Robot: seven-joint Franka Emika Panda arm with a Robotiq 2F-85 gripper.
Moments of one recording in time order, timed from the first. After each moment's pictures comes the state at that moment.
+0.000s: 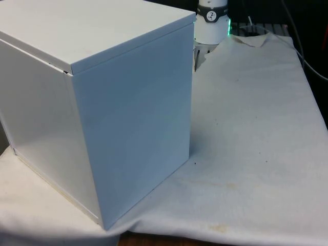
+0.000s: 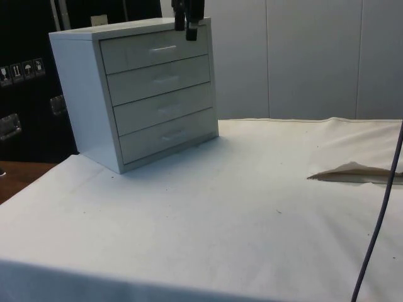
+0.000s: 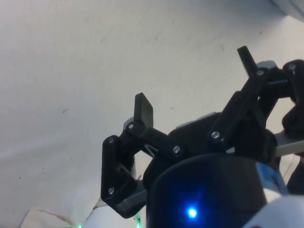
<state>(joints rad) 0.80 -0.29 -0.86 -2.23 -0.34 2.25 -0.51</state>
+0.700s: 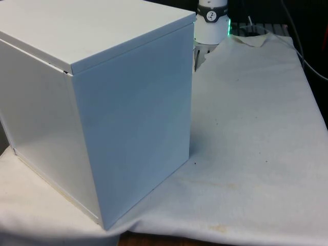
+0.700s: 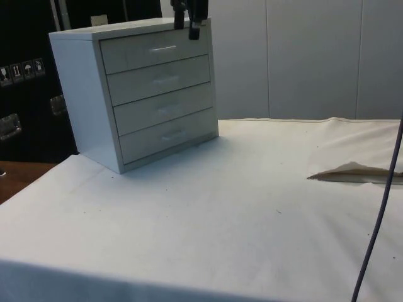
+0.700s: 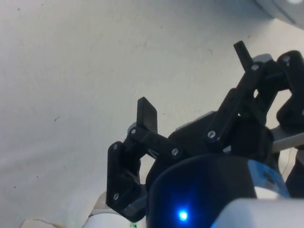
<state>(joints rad) 0.80 -0.29 -0.89 -2.23 -0.36 2.27 -0.62</state>
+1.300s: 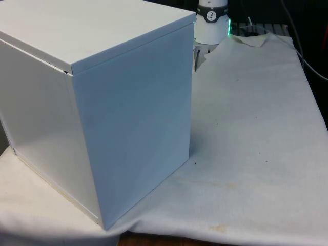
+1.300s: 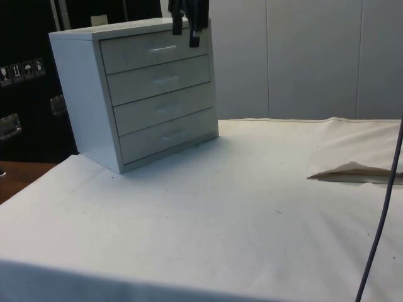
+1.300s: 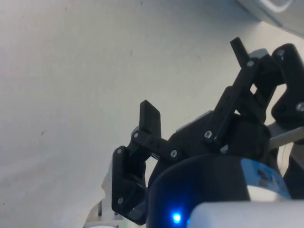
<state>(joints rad) 0.80 -0.22 -0.92 -2.23 -0.36 2.34 -0.71</state>
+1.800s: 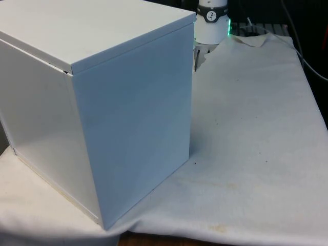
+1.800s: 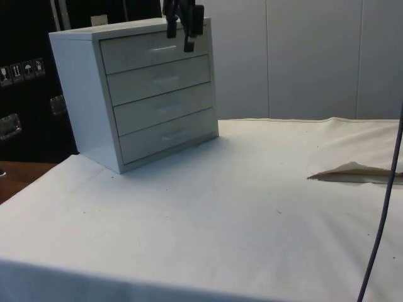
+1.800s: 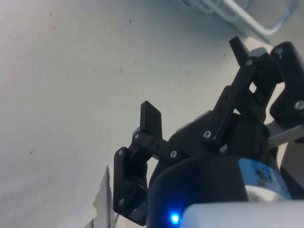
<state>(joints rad) 0.80 -0.16 -0.94 -2.22 -0.36 2.41 -0.73</state>
